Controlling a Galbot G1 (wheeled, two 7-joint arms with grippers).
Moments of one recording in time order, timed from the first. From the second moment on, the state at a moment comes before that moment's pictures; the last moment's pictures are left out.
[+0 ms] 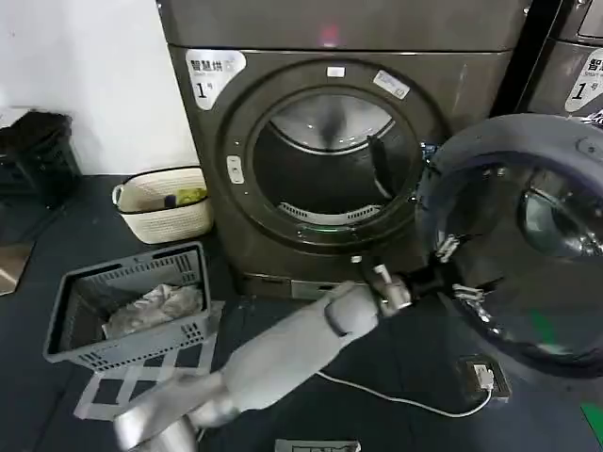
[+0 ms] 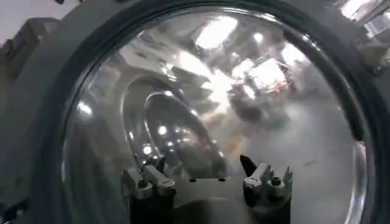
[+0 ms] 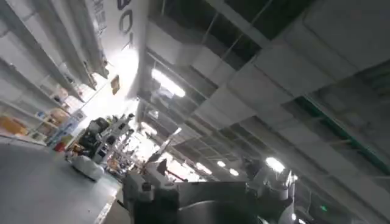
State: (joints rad) left arm 0.32 -1.57 0.53 -1.21 -0.12 -0.32 0.21; right arm -1.76 1.40 2.22 1.46 0.06 0.27 0.20
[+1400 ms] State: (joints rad) left arm 0.62 -1.20 0.36 -1.69 -0.05 -0.25 0.23; right arm -1.68 1.27 2.06 1.40 0.00 0.30 0.14
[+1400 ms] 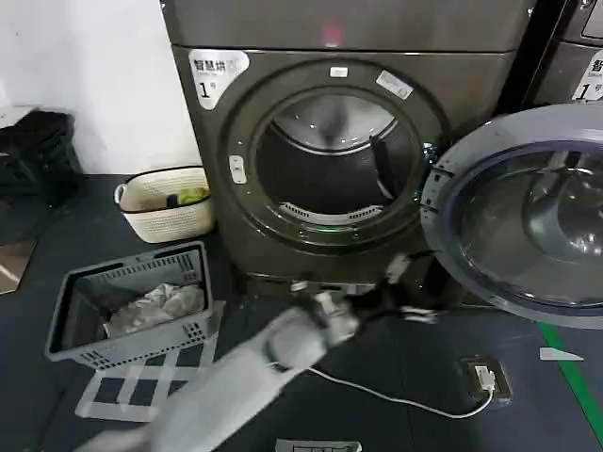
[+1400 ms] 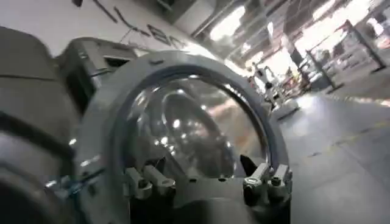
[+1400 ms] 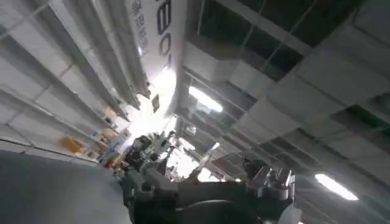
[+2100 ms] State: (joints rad) left arm 1.16 -0.57 -0.33 -1.85 0.55 -0.64 0.12; right arm -1.67 1.19 1.83 1.32 0.10 0.22 0.17
